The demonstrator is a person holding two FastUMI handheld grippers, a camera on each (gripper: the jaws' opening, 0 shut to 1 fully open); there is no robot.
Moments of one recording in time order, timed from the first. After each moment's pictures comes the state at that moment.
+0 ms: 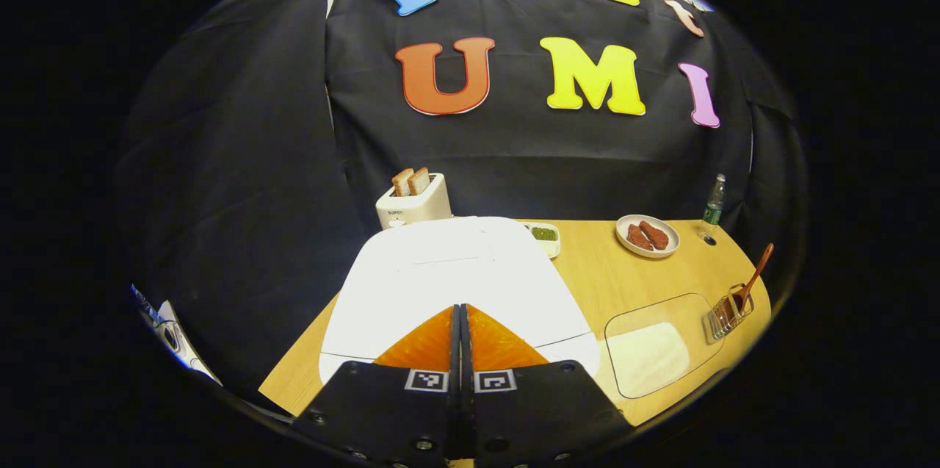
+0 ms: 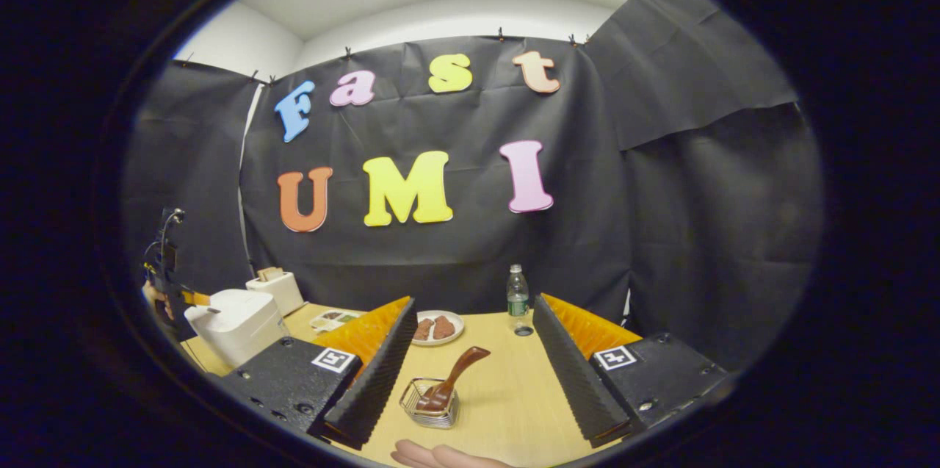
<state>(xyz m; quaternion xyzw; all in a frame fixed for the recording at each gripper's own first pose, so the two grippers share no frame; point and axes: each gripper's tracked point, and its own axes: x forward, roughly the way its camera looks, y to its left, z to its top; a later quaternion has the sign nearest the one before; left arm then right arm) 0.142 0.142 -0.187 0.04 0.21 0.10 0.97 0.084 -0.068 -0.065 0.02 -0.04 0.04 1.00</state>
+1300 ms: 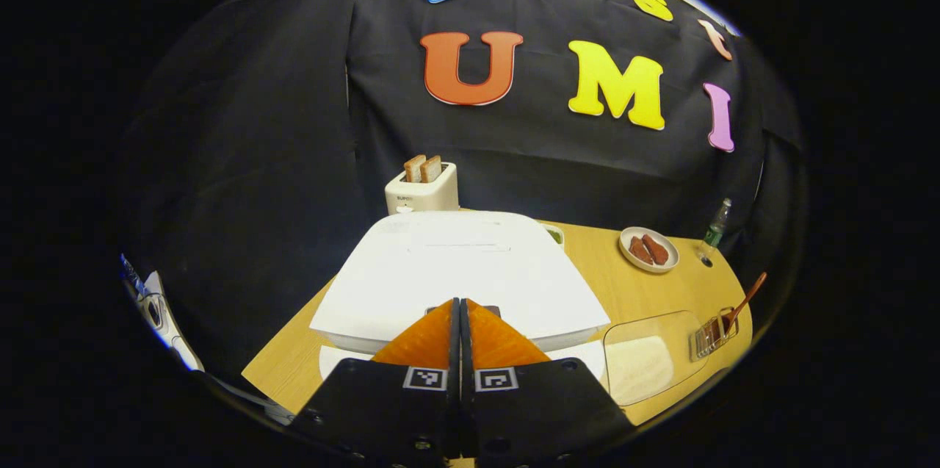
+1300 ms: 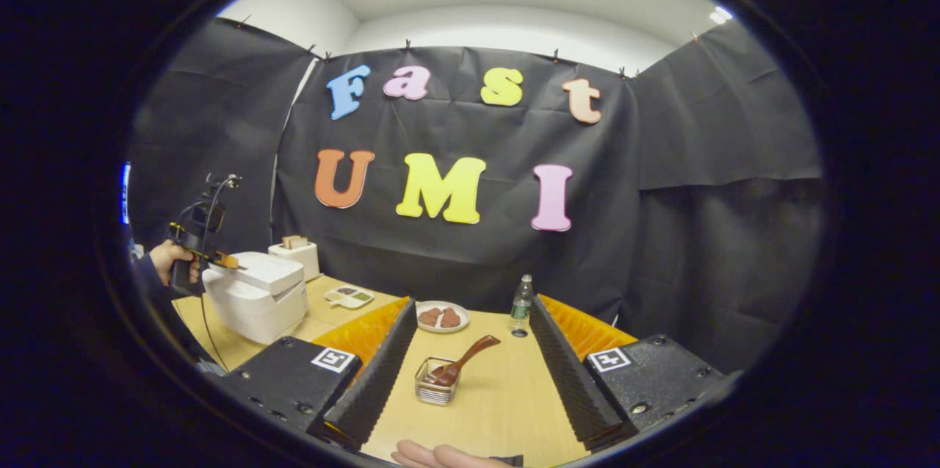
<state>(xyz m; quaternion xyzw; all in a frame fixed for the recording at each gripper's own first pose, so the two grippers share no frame) 0.143 0.146 -0.170 -0.03 0.21 0.09 0.97 -0.013 -0.023 -0.039 -0.09 -0.04 0.07 0.99</state>
